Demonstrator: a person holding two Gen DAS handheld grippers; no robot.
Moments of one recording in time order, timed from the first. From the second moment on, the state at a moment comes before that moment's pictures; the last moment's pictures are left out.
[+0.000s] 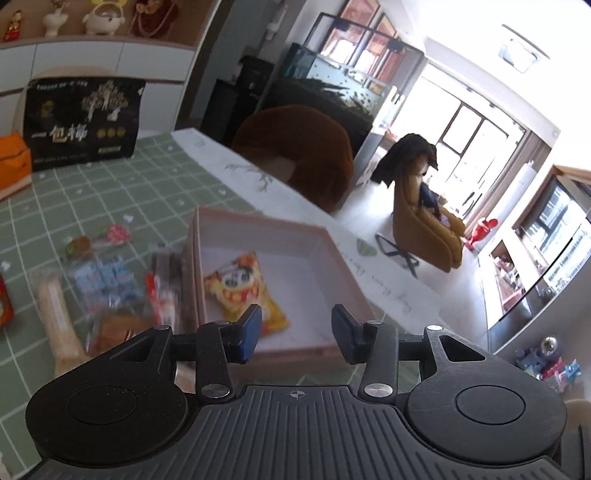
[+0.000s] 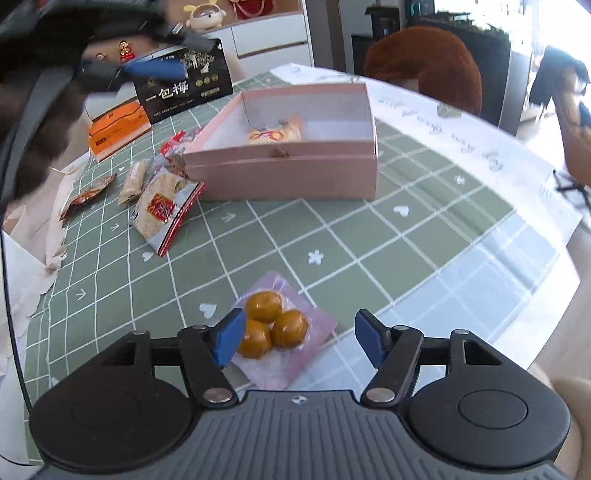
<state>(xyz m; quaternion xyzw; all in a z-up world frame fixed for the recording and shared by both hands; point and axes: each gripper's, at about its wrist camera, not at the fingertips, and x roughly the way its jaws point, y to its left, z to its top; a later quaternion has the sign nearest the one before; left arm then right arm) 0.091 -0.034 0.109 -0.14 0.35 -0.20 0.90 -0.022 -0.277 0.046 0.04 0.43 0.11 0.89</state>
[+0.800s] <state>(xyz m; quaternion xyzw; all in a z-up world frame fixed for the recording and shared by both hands) 0.003 0.035 0.040 -0.19 0.44 -0.13 0.87 0.016 -0.252 0.083 -0.03 0.43 0.13 0.89</state>
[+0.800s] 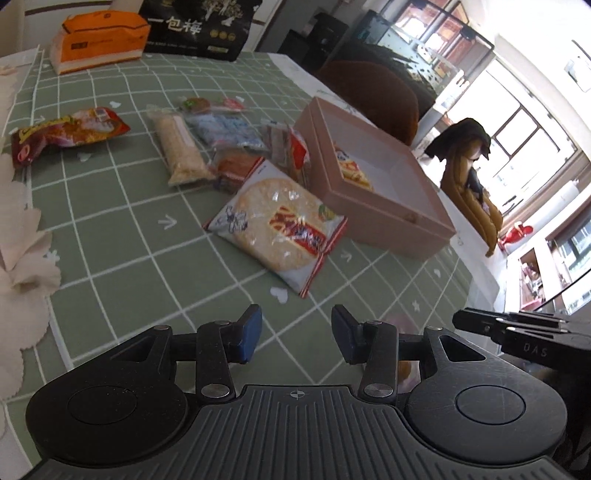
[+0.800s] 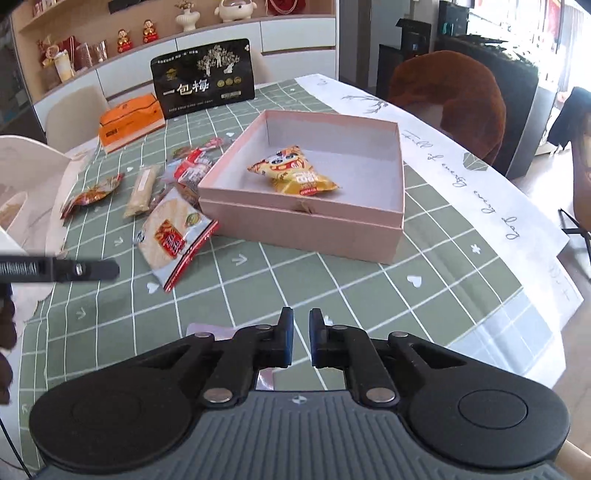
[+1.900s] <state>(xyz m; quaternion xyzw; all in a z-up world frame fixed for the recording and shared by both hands) -0.005 0.033 0.032 -0.19 0.46 -0.12 0.86 0.045 -0.238 0.064 -0.02 0.45 0.13 0.89</state>
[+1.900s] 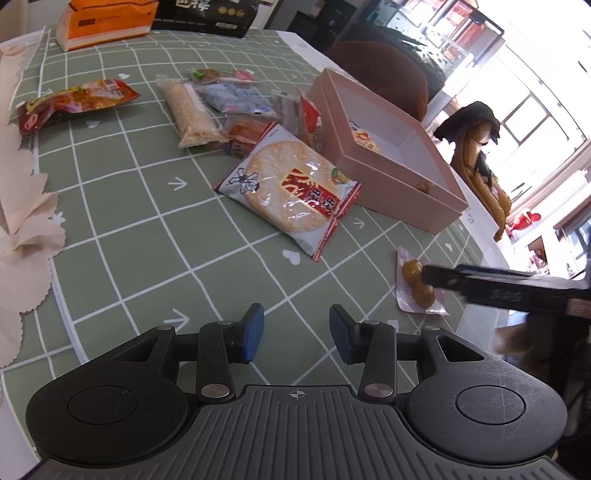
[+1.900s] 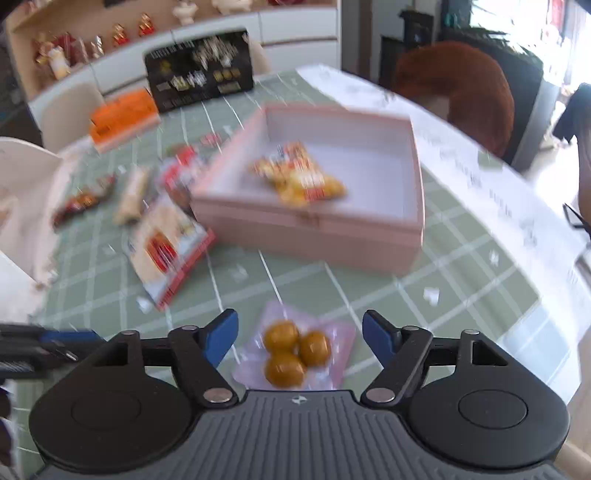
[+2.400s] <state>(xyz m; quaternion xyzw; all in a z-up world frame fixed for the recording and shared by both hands) -0.003 0.022 0.033 -0.17 0.47 -0.14 0.86 0.032 -0.219 0.050 -0.05 0.45 0.14 0.88</state>
